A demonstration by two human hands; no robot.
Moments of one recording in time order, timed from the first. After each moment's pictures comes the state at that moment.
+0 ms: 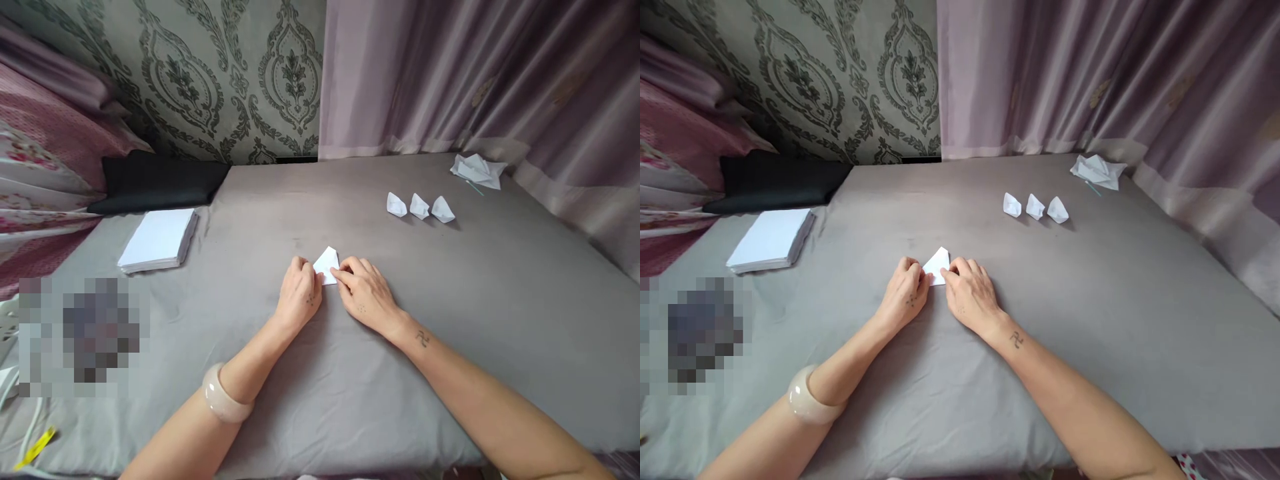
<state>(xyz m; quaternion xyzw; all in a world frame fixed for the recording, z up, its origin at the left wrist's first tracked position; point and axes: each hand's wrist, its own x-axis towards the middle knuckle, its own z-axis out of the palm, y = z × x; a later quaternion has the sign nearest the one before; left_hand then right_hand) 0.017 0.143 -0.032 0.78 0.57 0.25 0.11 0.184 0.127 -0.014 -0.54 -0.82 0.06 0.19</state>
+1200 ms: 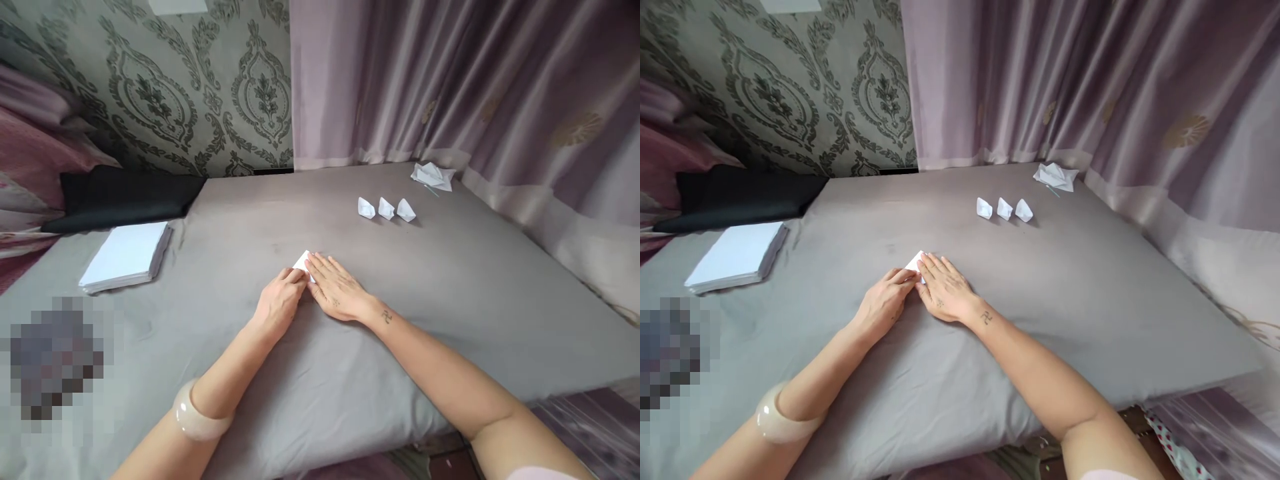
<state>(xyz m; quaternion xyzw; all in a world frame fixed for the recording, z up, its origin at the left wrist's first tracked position) 0.013 0.133 -0.010 0.89 0.44 0.09 0.07 0.187 0.131 -0.015 -0.49 -0.86 0.14 0.09</state>
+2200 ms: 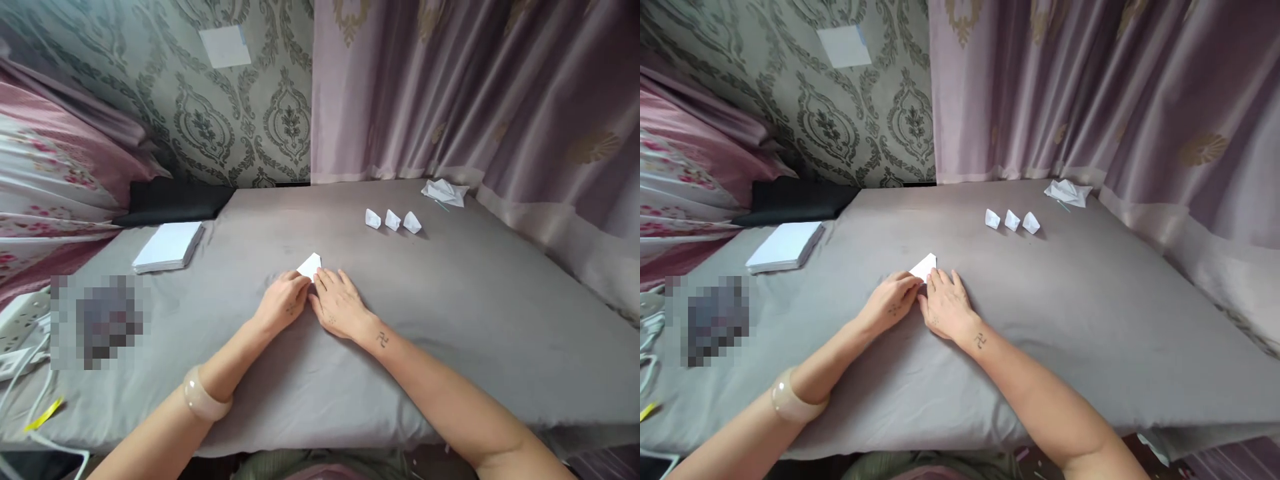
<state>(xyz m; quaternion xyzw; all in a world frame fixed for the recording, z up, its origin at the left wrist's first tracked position) 0.014 0.114 -0.002 0.84 0.51 0.16 0.08 0.181 0.095 -0.013 -0.49 -0.86 0.02 0.14</state>
